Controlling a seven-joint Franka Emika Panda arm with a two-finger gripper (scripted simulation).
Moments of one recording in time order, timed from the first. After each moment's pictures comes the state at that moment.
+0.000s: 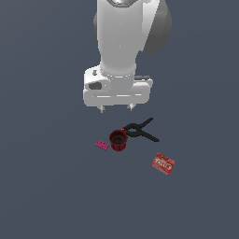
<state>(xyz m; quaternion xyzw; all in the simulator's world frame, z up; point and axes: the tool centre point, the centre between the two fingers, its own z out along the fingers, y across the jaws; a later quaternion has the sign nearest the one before) 0.008 -0.011 0.294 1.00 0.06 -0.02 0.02</state>
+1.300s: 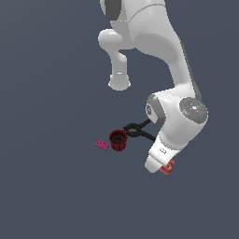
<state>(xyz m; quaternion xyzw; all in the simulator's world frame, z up) 0.102 0.168 0.111 0.92 0.40 -0.01 0.01</state>
